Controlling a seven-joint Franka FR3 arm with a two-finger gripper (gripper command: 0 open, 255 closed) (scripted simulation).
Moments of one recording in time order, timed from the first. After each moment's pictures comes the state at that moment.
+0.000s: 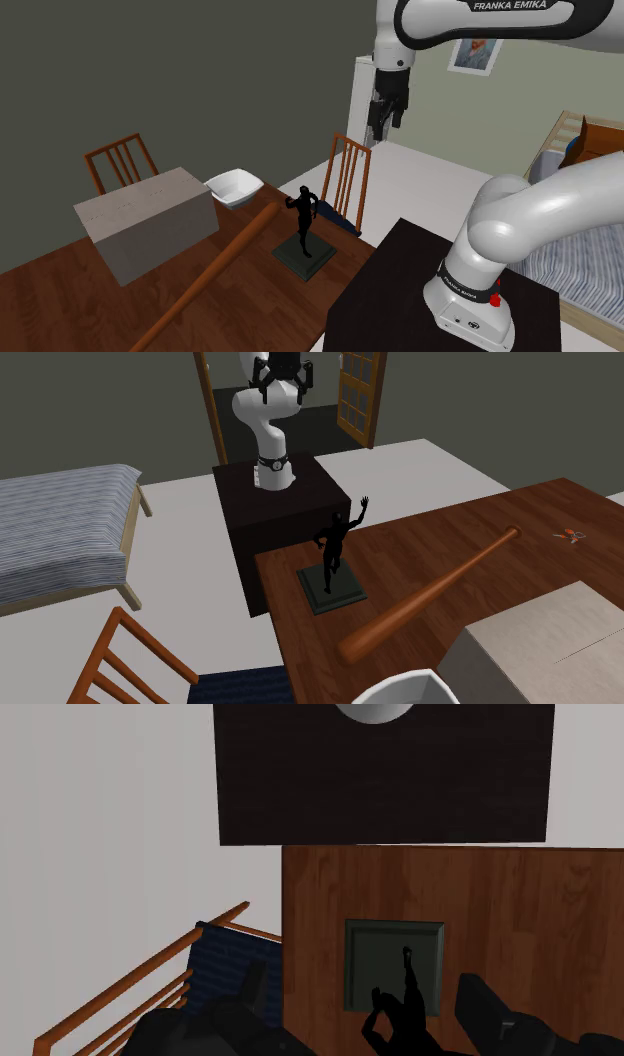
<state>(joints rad) 0.01 -0.75 -0.01 -2.35 -0.11 1.53 0.08</state>
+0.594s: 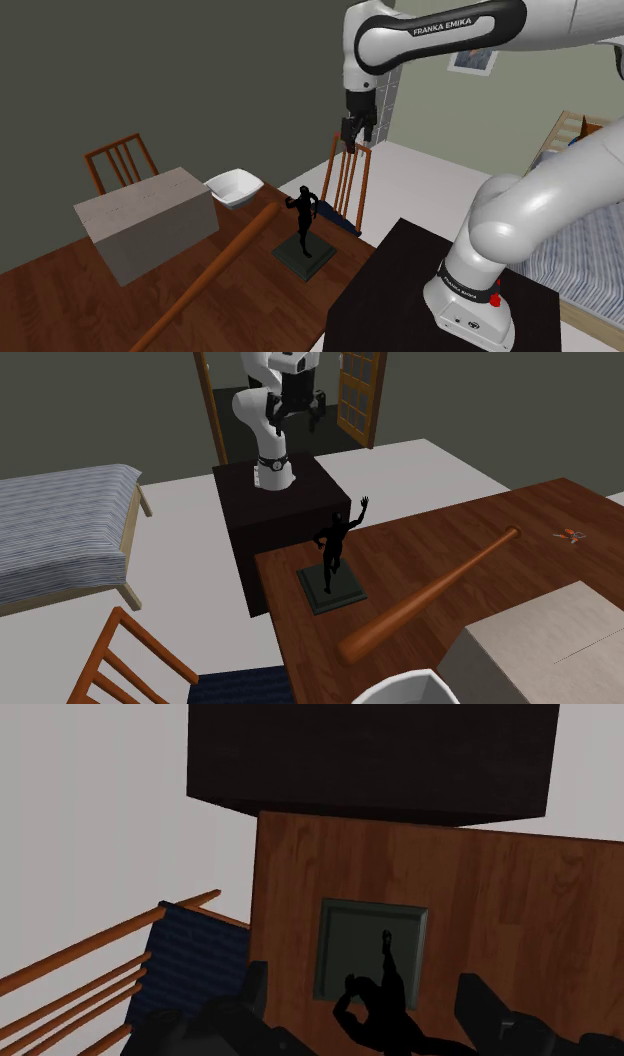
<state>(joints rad) 0.04 -0.52 -0.04 -2.34 -0.07 1.71 0.02</state>
